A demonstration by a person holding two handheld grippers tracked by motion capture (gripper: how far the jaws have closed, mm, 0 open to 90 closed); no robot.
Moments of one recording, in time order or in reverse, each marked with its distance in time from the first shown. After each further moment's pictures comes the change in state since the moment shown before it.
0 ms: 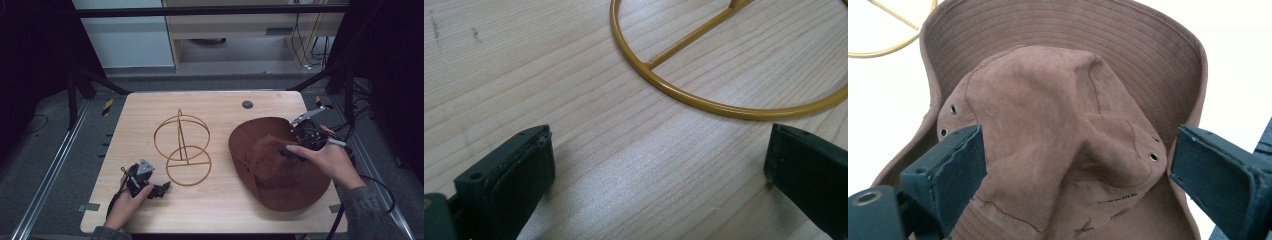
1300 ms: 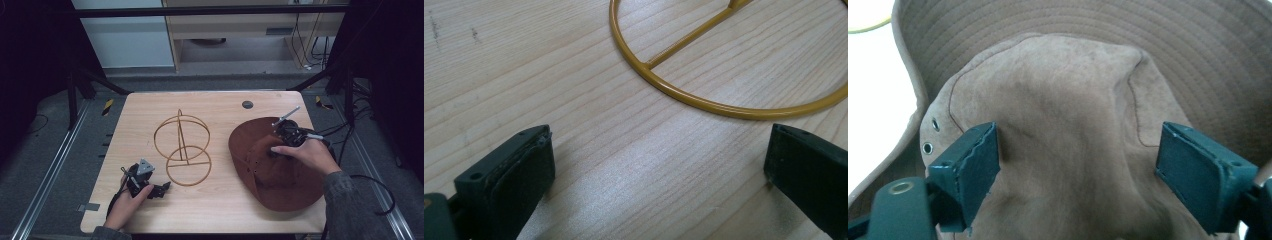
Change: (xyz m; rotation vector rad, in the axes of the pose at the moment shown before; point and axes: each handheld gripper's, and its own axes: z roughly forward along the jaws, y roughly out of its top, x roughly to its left) left arm 0.000 0.000 0.000 -0.001 0.000 0.000; right arm 0.003 0.017 0.057 0.132 0.085 -0.033
